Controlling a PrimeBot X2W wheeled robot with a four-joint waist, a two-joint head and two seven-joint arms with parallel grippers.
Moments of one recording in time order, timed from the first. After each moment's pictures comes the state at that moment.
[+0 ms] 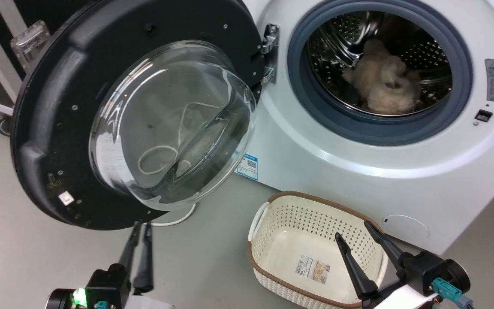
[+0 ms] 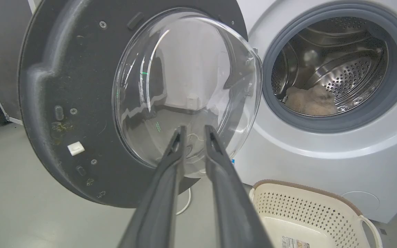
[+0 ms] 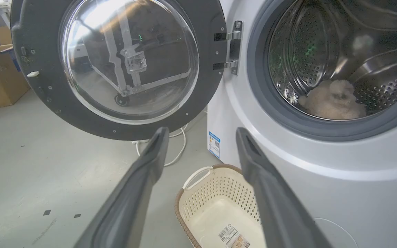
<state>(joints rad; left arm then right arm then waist) 0.09 0.06 -0.06 -0.05 -0.02 0.05 -0.19 -0.02 -0.12 0.21 0.14 0.12 0.13 -0.19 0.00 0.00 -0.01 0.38</state>
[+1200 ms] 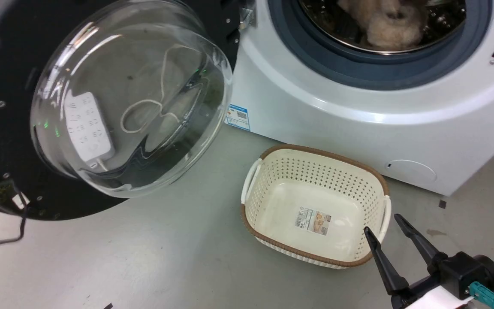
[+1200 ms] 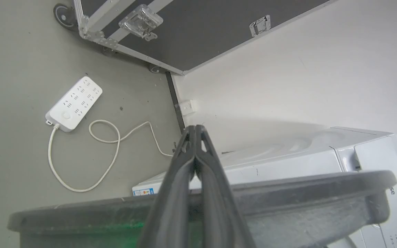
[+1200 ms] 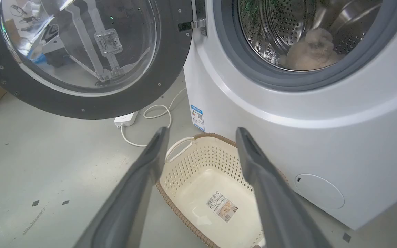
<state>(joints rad) -0.61 0.32 0.62 0.38 -1.08 0.12 0.43 -0.01 -0.24 0.20 0.10 0.18 0.13 -0.26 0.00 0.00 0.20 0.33</state>
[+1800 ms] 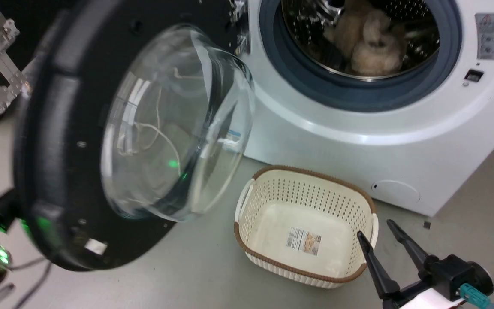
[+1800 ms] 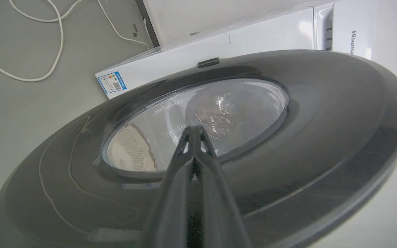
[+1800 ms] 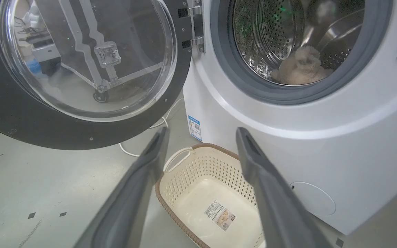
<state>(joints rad) -0.35 0.26 0.54 0.16 -1.29 0.09 0.93 -0.01 -0.20 0.20 0.14 0.18 0.13 -0.26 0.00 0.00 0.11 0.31</state>
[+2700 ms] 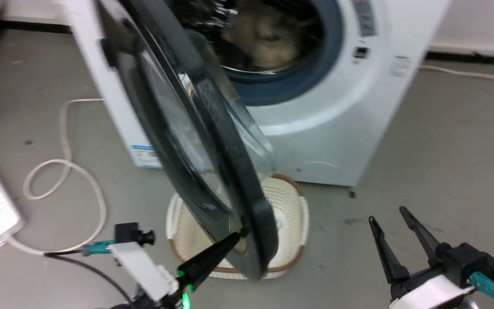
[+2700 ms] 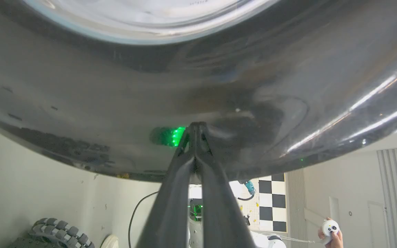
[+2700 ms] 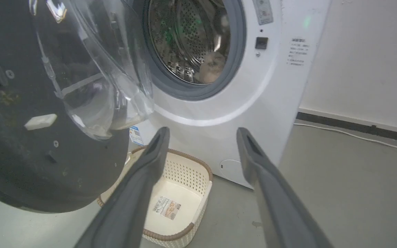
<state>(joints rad) -0.03 0.05 -0.05 -0.10 -1.50 0.04 0.77 -0.04 -0.17 0.13 0.16 0.17 0.13 -0.26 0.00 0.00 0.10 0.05</state>
